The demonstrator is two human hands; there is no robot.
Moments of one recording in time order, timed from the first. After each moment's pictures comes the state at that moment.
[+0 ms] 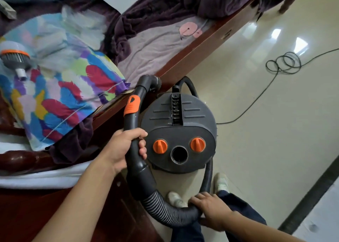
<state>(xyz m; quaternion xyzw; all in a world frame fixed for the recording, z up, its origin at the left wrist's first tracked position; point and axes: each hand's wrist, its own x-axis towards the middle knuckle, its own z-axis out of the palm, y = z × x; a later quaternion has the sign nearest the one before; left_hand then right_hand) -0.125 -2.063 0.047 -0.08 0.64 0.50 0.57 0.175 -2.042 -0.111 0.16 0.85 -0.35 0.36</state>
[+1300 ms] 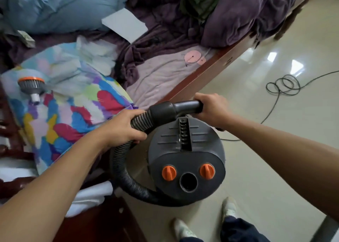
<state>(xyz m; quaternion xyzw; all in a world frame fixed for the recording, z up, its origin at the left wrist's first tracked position) -0.228 -2.007 0.085 0.44 0.73 0.27 0.46 -0.024 -1.805 0.027 0.33 0.92 -0.22 -0.05</state>
